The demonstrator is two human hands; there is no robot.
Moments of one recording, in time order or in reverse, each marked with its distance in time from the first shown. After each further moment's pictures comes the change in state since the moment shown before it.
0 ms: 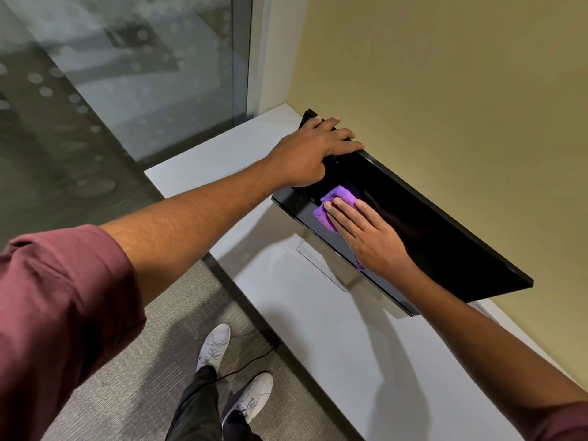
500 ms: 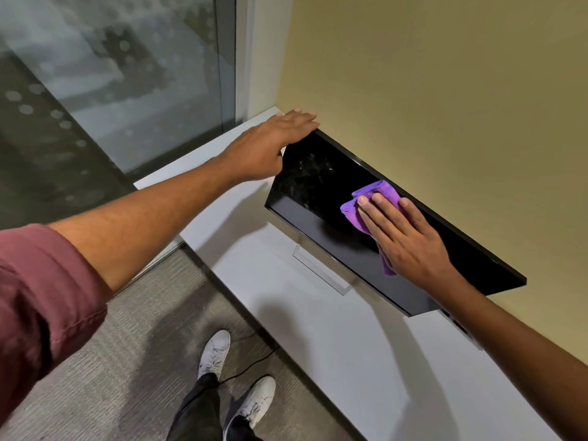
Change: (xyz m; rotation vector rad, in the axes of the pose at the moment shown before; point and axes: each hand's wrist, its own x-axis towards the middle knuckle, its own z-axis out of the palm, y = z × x) left_hand -0.017 -0.055 -0.020 -0.024 0.078 -0.012; right_hand -0.053 0.047 -0.018 -0.010 0.149 0.174
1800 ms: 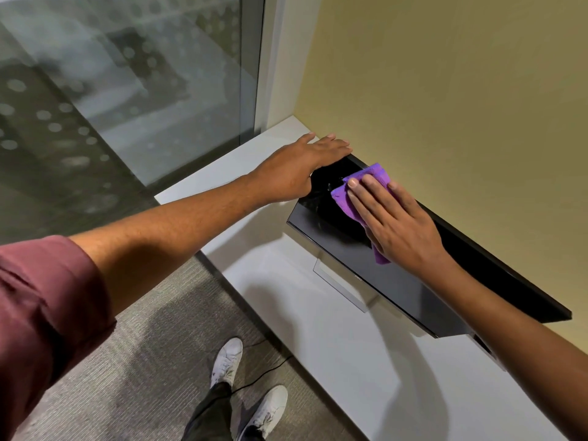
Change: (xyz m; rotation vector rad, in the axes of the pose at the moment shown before) left_hand 0.002 -0.009 -0.014 0.002 -0.063 0.076; right_hand 0.109 -0.015 -0.010 0.017 0.090 0.004
